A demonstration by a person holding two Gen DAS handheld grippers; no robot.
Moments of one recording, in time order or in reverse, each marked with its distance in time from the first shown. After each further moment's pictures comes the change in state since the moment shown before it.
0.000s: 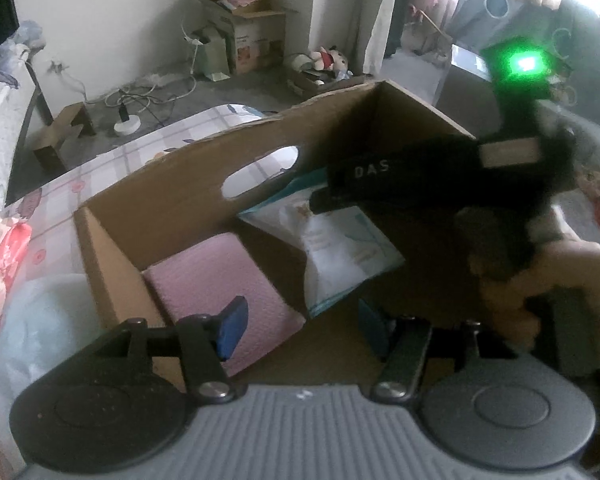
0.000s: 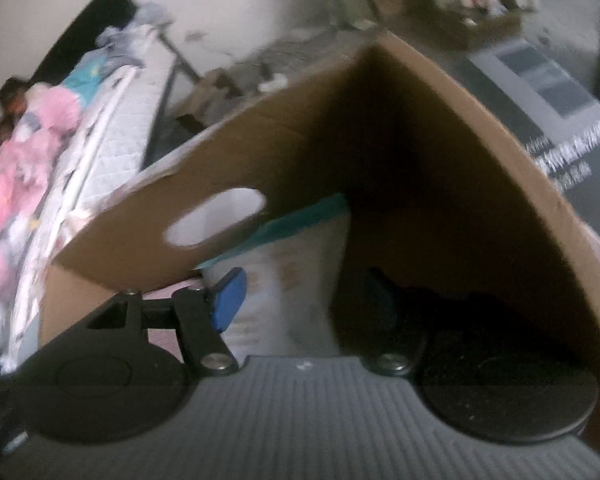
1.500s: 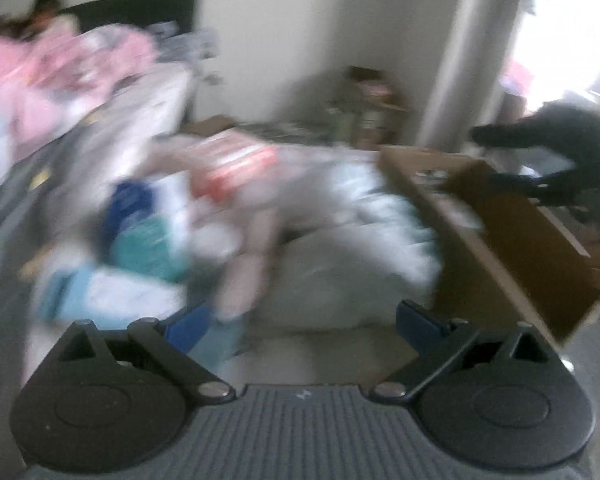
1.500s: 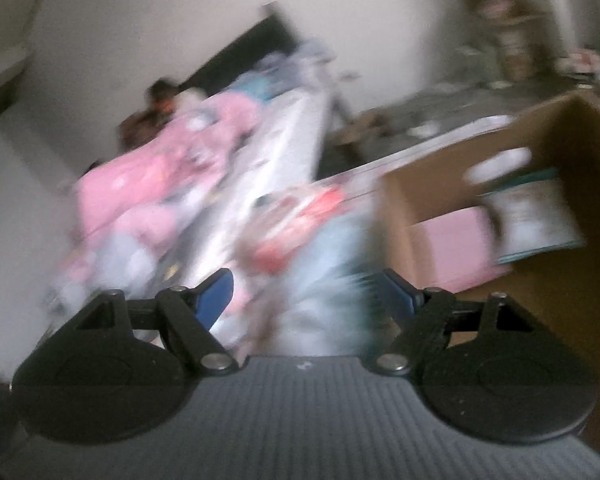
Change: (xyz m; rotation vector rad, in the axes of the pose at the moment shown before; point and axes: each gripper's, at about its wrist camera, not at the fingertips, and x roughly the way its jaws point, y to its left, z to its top) left arm -0.230 0.126 -0.269 -0.368 -0.283 0.190; right arm -0.180 0.189 -0.168 -0.228 -0.151 0.374
